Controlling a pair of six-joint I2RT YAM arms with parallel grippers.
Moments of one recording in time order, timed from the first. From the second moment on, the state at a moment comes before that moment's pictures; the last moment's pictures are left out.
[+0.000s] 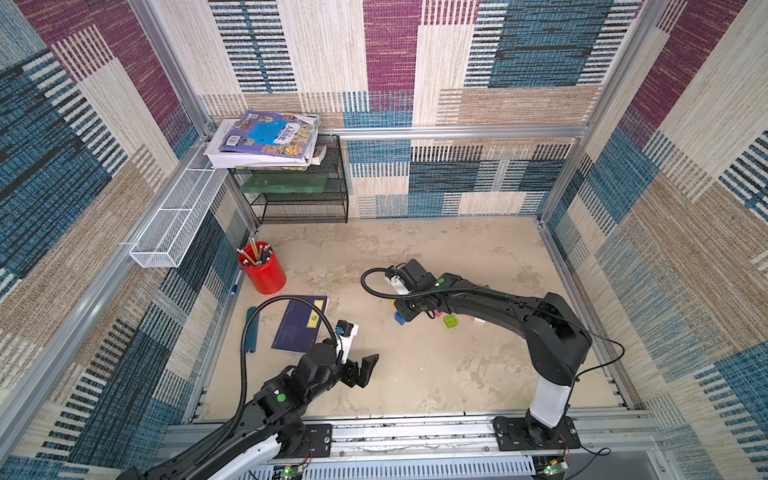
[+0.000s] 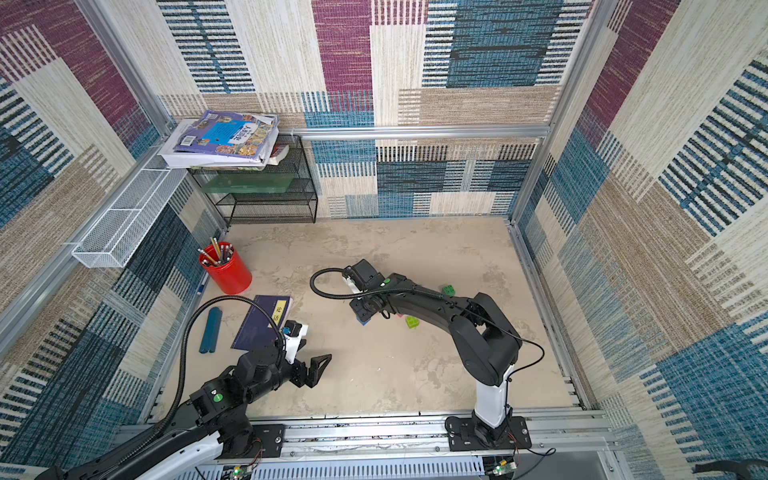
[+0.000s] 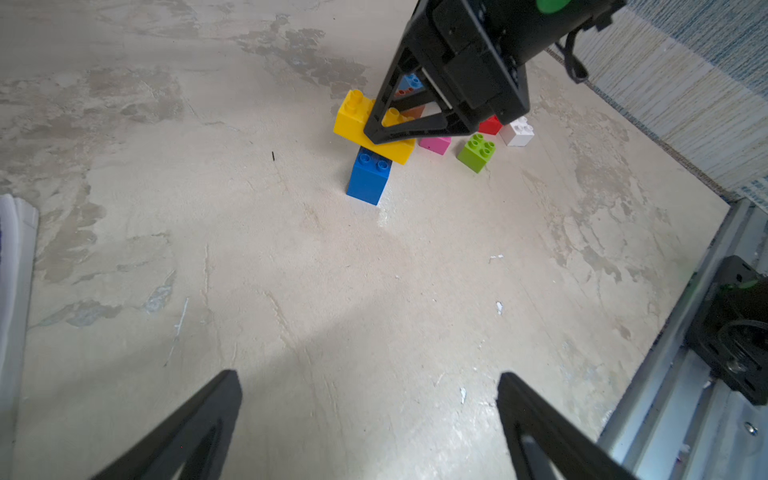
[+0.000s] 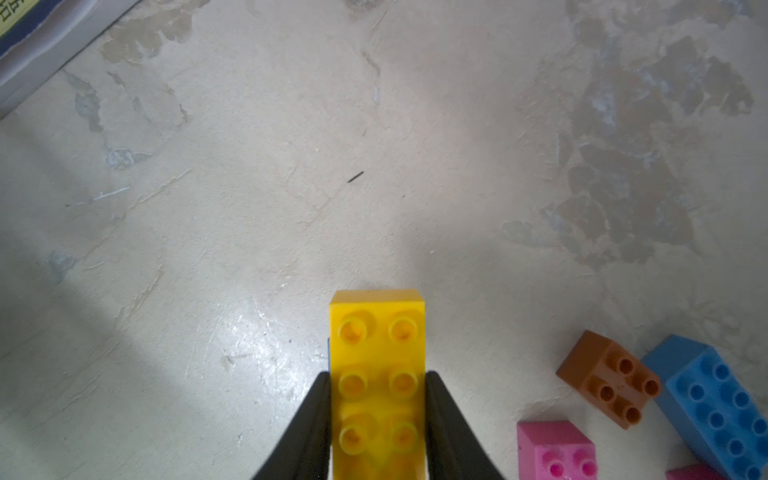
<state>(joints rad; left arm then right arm) -0.81 0.52 0.25 -0.25 -0.09 -0.31 0.79 1.85 1.34 -0.54 0.04 0.05</state>
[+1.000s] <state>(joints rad) -0.81 0.41 0.22 -0.25 -0.15 -0.32 0.81 1.87 1.34 -0.56 0.04 0.04</state>
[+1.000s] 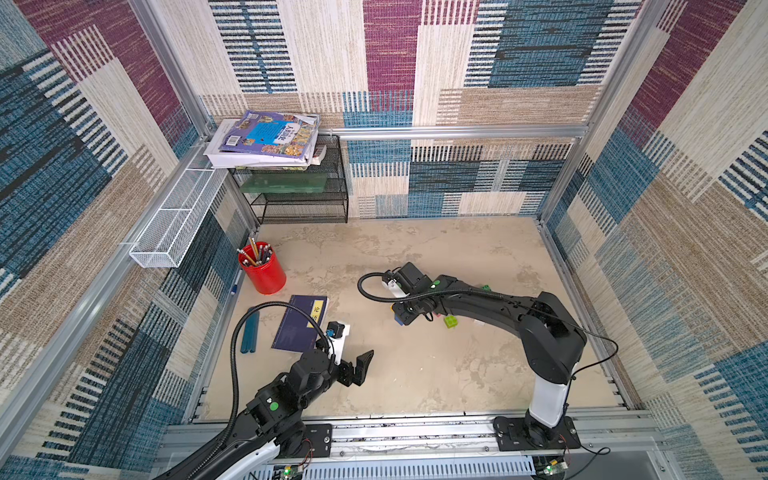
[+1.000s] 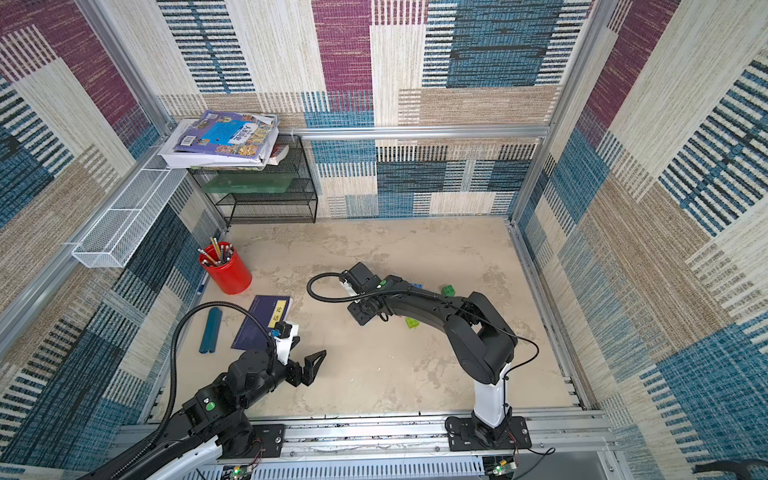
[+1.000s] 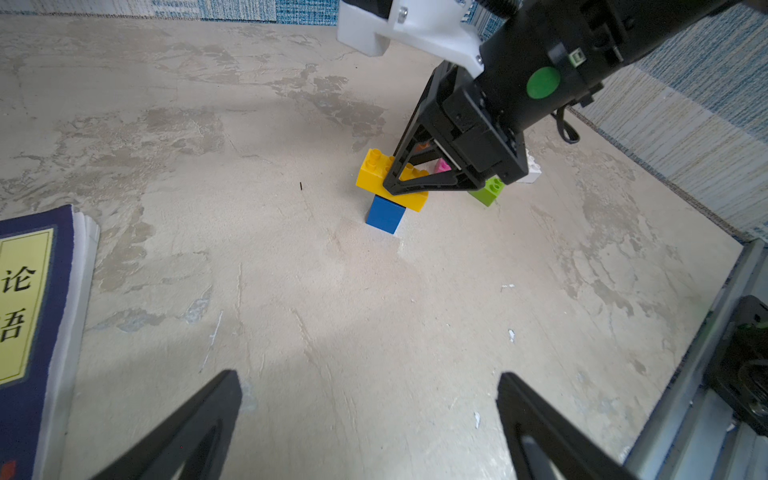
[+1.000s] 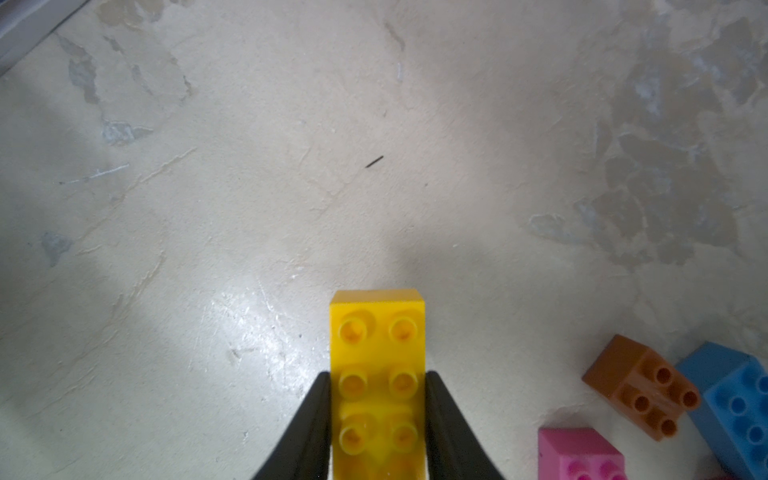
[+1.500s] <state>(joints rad) -0.81 0.41 0.22 -0.25 -0.15 -0.32 0.81 1.87 1.35 -0.58 0.05 0.03</state>
